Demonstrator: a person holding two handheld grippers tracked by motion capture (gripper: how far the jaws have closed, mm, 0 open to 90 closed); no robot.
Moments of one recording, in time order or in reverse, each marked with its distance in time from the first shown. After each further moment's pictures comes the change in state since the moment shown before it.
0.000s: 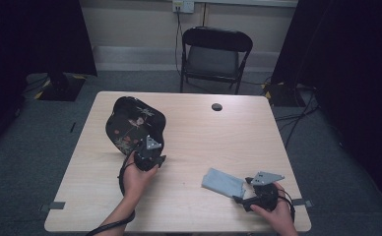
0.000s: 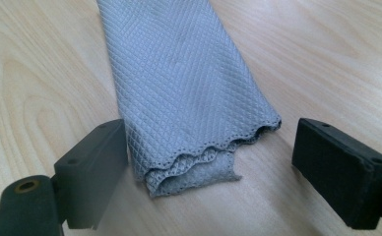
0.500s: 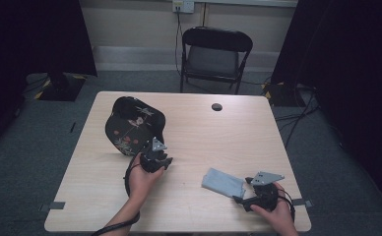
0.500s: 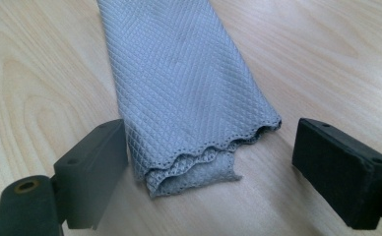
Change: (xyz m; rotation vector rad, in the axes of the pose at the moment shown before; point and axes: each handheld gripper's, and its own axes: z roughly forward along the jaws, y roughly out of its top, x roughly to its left) left arm -0.010 -0.007 -0.002 -0.016 -0.042 -0.004; right arm 0.000 0.000 0.000 0.000 0.001 -0.001
